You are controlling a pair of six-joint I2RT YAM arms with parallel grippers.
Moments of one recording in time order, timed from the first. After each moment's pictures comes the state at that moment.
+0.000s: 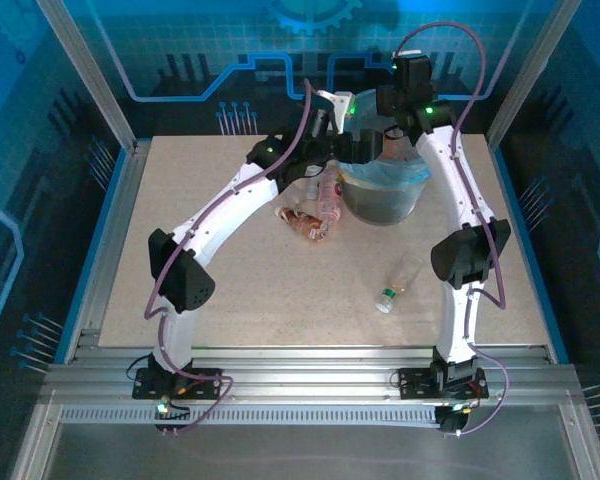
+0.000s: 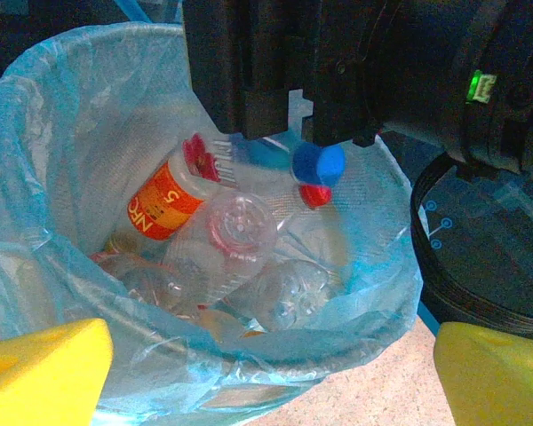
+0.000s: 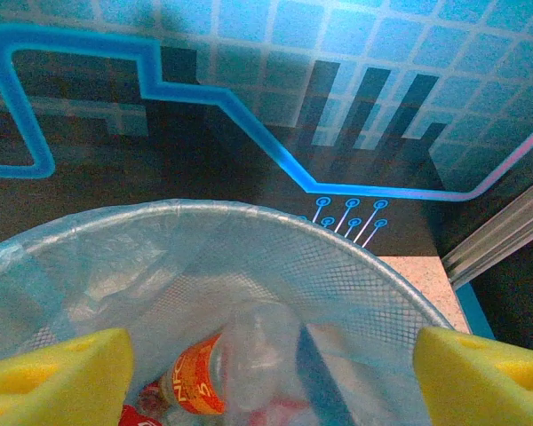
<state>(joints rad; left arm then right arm) -0.64 2.03 2.16 -0.51 0.13 -0.43 0.24 2.08 2.36 -0.79 0.42 0.01</state>
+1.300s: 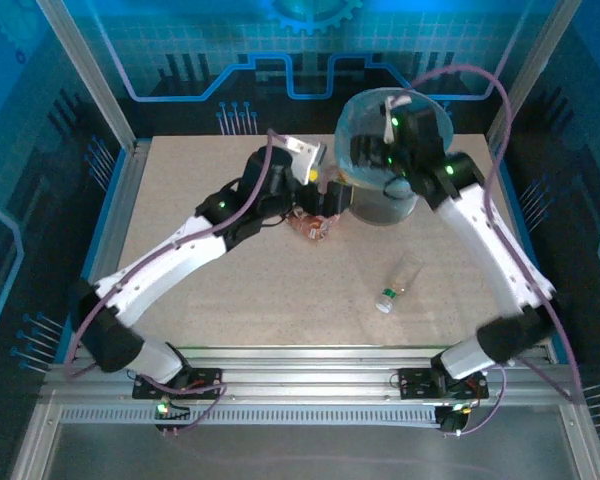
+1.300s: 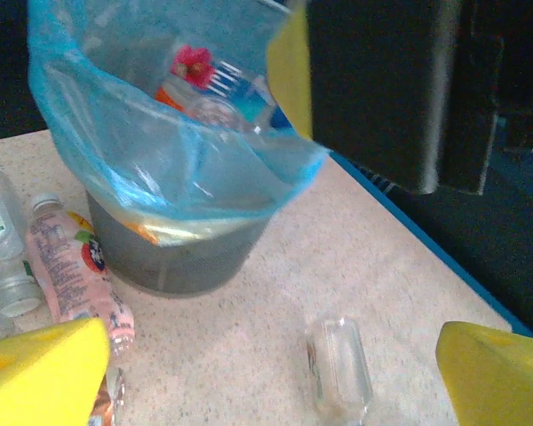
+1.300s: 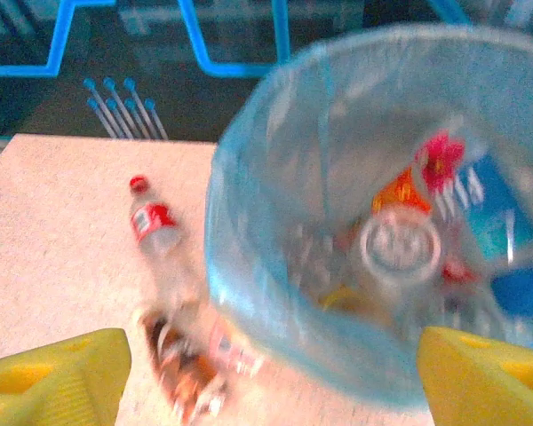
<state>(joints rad) -0.73 1.44 1.41 -0.32 0.09 -0.31 0.44 1.42 1.64 -0.77 0.18 0.27</state>
